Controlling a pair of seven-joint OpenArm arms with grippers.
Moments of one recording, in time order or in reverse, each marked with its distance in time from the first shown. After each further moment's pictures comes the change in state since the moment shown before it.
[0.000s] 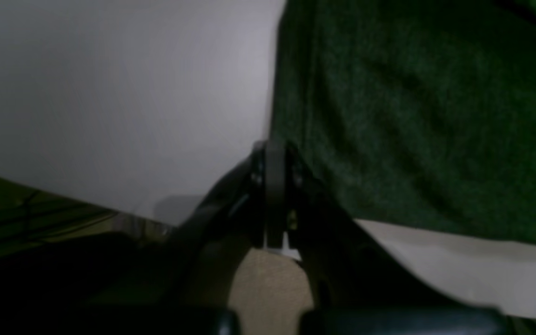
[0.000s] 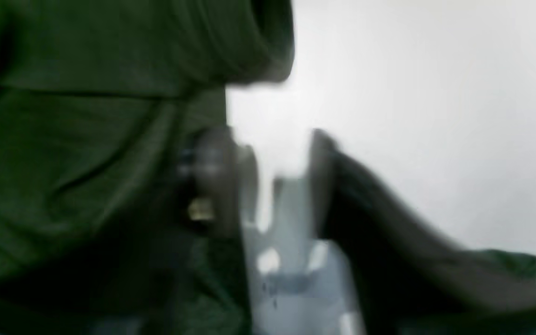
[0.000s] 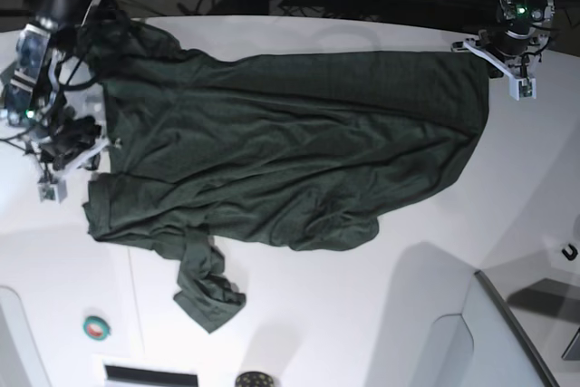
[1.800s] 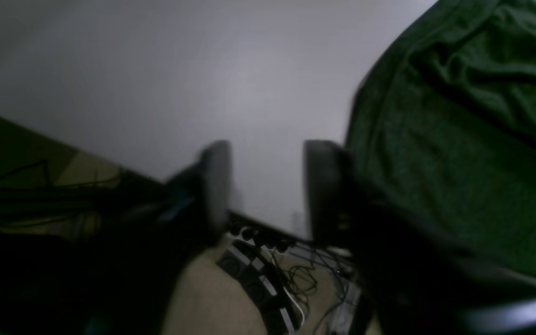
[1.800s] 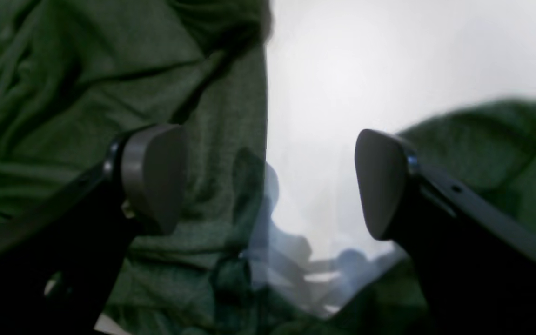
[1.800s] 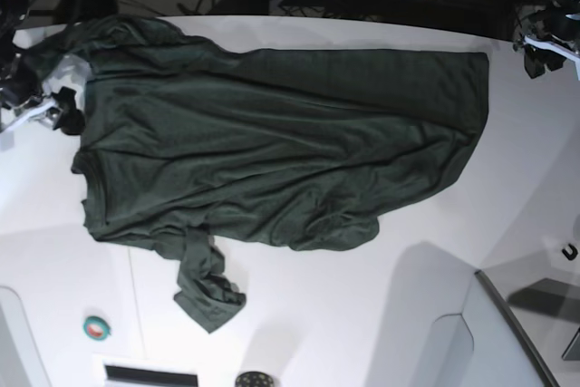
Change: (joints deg) left arm 4.6 -2.8 -18.2 -1.0 -20.3 -14.2 0.4; right arm -5.1 11.4 10.3 -11.2 32.8 10.6 -7.0
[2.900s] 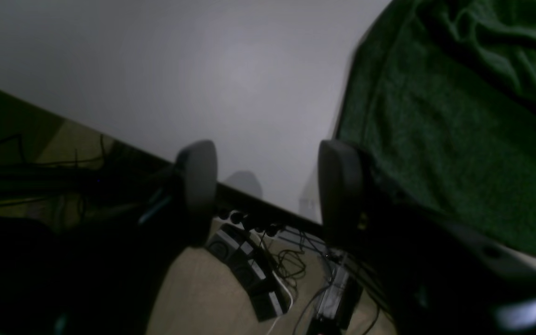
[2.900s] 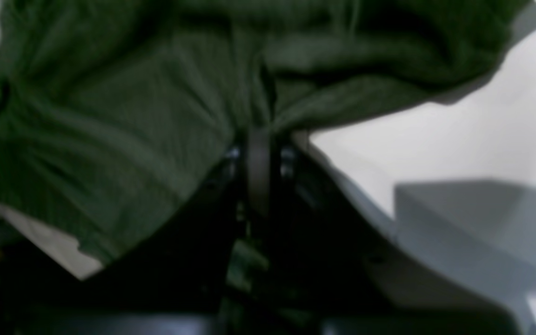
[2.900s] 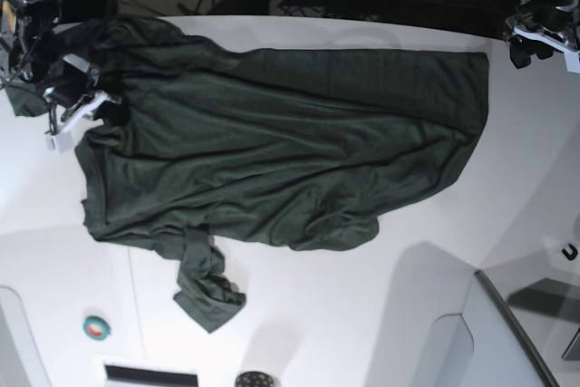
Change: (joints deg) left arm 0.5 2.1 0.4 -1.0 -0.1 -0.9 -0.1; right arm 1.4 -1.0 -15.6 -9.5 2.6 2.7 6.1
